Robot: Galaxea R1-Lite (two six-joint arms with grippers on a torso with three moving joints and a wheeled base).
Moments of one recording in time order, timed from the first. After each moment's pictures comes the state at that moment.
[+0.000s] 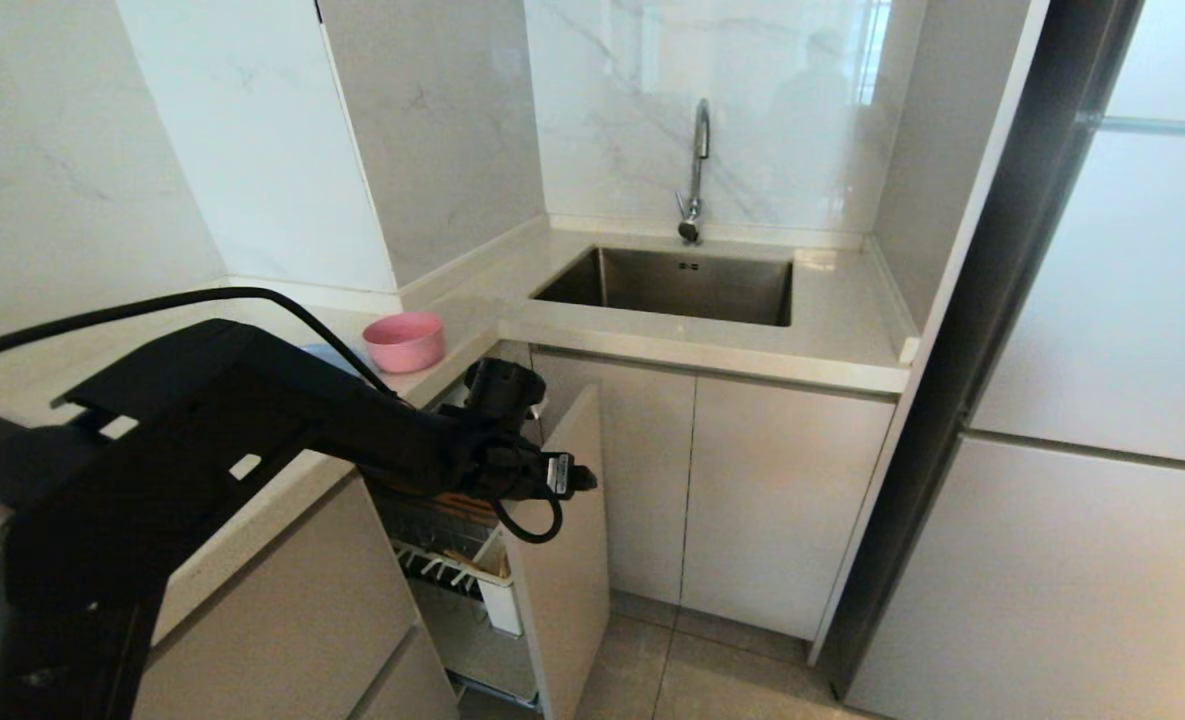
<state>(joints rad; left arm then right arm) -0.43 2.26 -1.39 -0.09 0.01 -0.20 0.01 0.00 0.00 -0.03 -0.01 0.00</state>
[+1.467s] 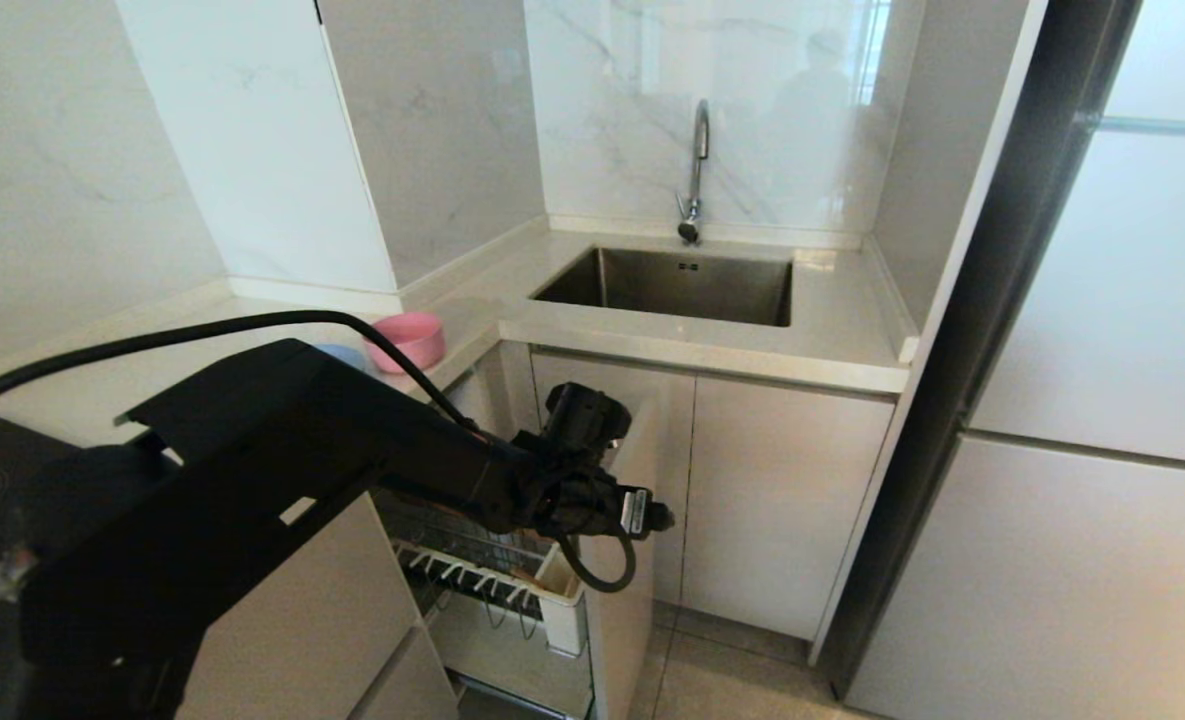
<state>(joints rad) -0.62 2.27 -1.39 -0.09 0.01 -0.24 0.01 0.00 0.00 -0.03 0.00 0.00</state>
